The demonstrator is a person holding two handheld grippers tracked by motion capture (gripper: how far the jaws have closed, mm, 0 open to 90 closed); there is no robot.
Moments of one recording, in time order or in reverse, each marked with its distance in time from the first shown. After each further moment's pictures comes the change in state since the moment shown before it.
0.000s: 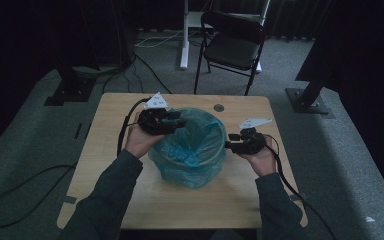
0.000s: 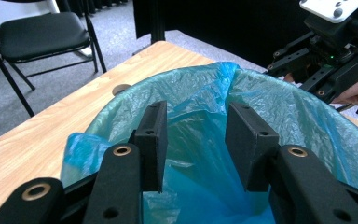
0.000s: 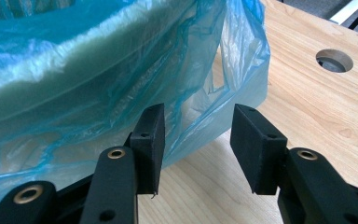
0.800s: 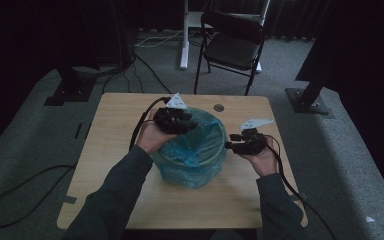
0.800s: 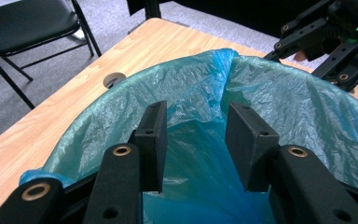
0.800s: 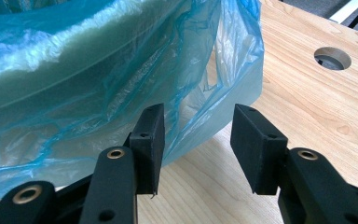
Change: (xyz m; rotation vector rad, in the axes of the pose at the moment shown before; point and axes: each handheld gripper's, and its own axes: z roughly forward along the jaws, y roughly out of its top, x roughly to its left) left arm -0.013 0.017 0.035 0.122 0.001 0.092; right arm -0.002 -0.003 -0.002 0.000 0.000 0.006
